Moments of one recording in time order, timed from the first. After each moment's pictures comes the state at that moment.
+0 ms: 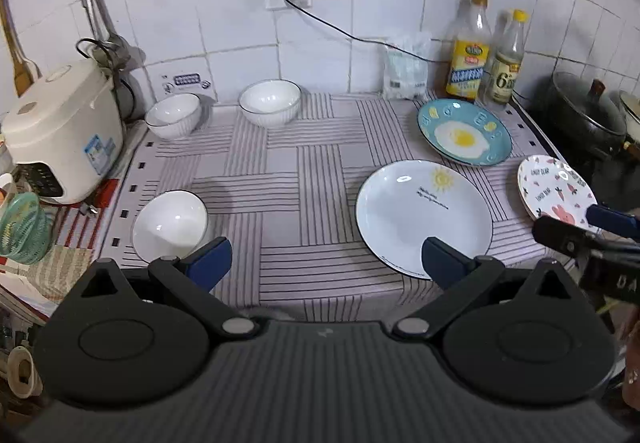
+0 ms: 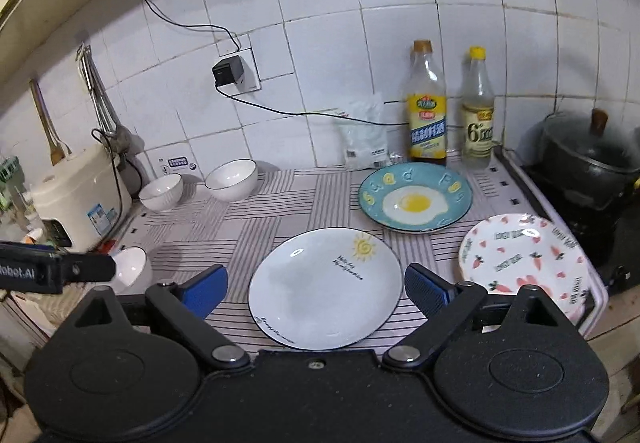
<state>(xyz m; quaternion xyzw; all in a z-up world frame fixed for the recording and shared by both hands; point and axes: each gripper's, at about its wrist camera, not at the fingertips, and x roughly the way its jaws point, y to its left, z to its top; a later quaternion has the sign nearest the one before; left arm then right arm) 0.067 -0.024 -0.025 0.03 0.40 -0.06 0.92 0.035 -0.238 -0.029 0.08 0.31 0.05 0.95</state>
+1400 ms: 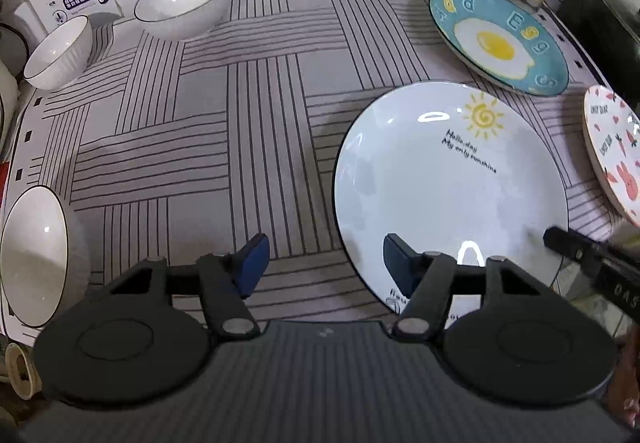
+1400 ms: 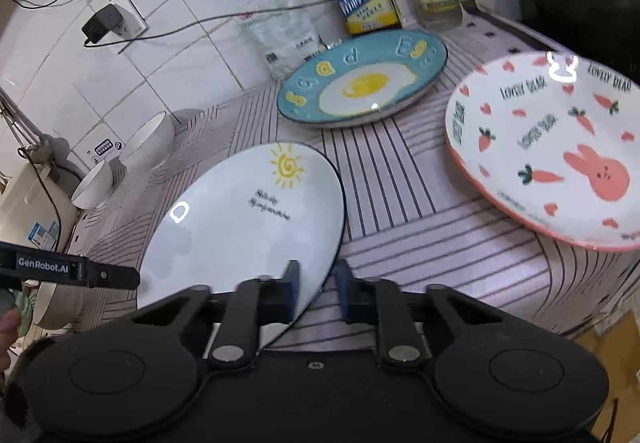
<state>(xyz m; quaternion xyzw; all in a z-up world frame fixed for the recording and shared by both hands) 0.225 -0.065 -0.168 0.05 0.53 -0.10 0.84 0.129 -0.308 -0.183 0.21 0.39 0.02 0.90</state>
